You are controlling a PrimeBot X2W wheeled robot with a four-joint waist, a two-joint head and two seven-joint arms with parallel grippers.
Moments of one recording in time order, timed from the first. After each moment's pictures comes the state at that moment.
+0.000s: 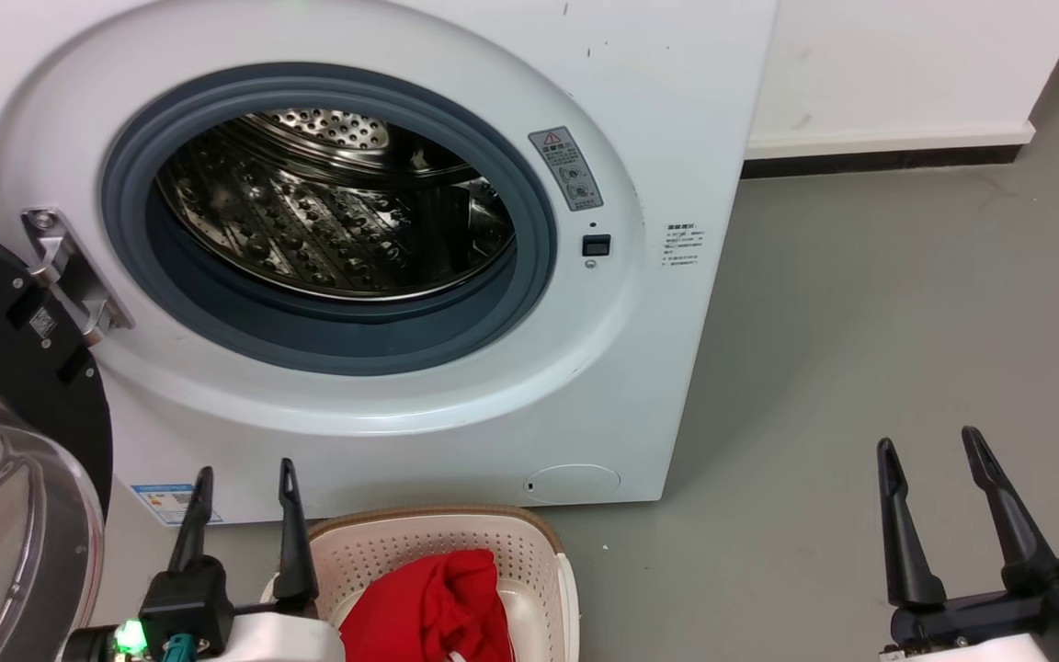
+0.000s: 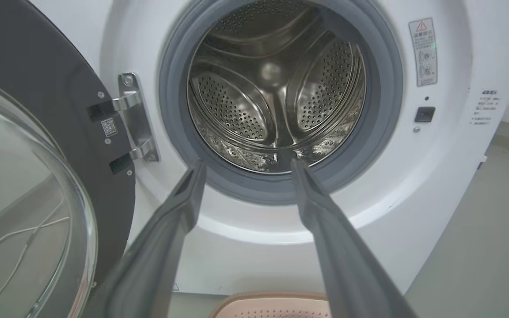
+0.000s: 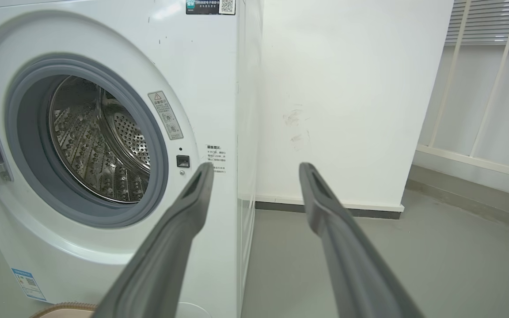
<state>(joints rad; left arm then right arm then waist) 0.06 0.10 -0.05 0.05 -0.10 0.14 -0.26 0.15 -0.05 -0.01 -0.18 0.02 0.13 -0.26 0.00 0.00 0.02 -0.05</state>
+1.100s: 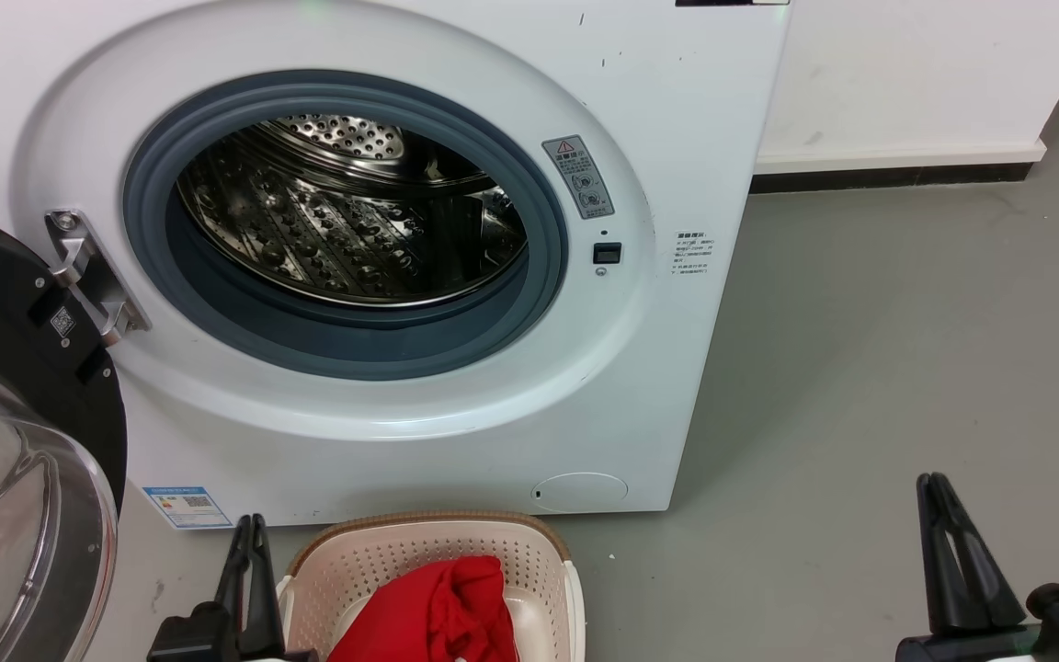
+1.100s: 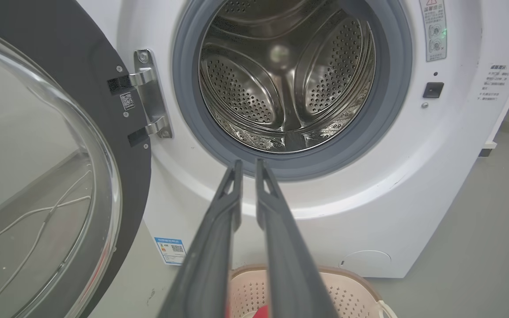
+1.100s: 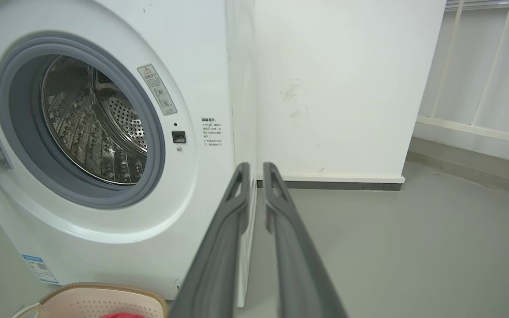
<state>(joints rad) 0.14 0.05 0.00 0.04 -0.04 0.11 -0.26 0.19 -0.05 -0.03 -0.12 0.06 0.13 -0.26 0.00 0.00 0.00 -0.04</state>
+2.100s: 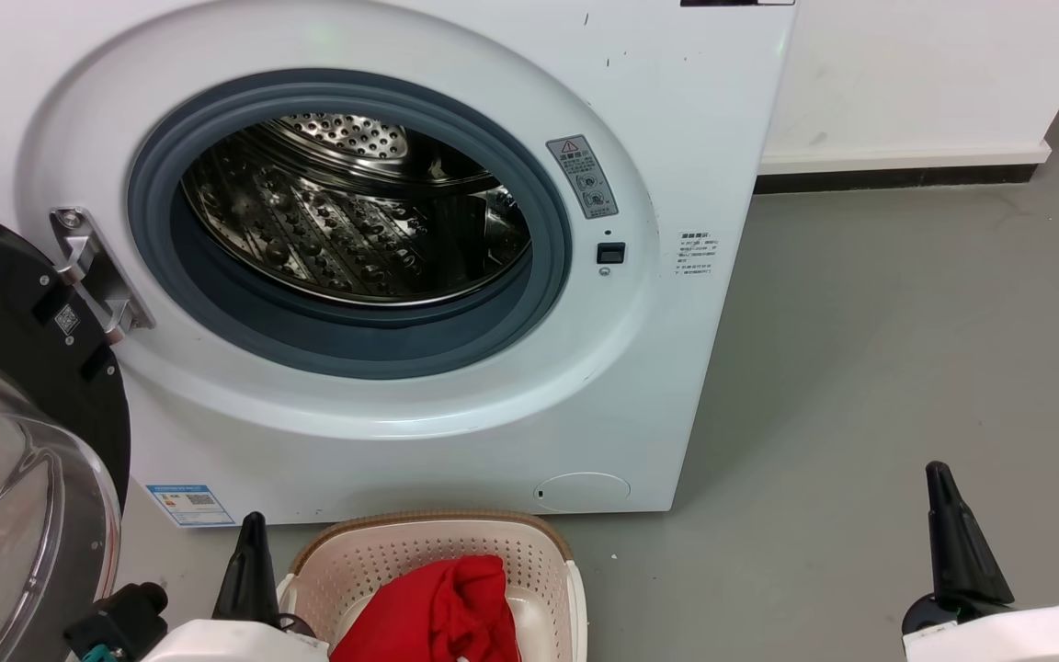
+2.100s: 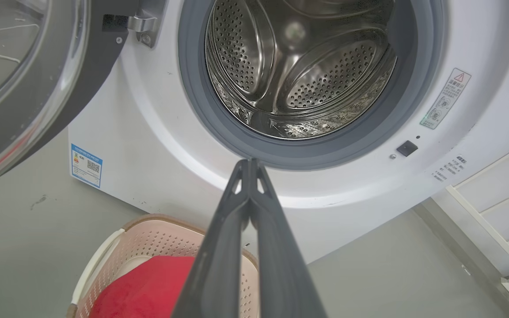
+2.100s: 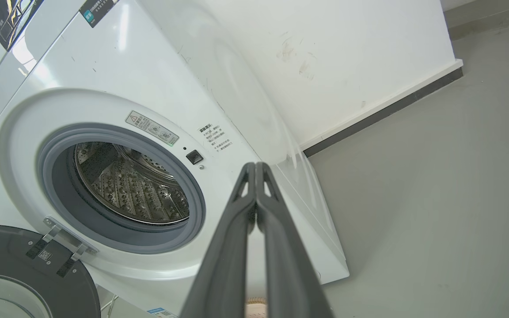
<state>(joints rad) 0.08 0.07 0.00 0.12 -0.61 0.03 -0.16 0.11 -0.07 -0.02 0.01 0.63 0.13 -0.17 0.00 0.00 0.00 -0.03</state>
